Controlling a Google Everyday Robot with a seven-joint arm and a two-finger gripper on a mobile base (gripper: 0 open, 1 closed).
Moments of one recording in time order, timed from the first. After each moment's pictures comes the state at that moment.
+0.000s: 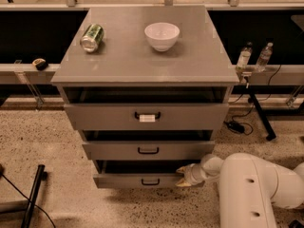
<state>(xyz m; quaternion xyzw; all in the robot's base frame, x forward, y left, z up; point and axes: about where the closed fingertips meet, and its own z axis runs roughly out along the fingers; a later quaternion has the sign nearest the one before) 0.621 -0.158 0.185 -0.67 0.69 0.11 0.27</state>
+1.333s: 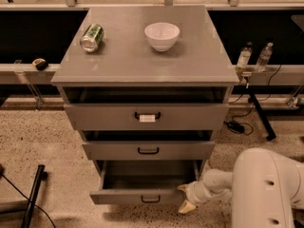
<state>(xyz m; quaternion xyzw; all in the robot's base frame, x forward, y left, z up) 0.514 -0.154 0.196 -0.69 0.68 0.14 0.22</state>
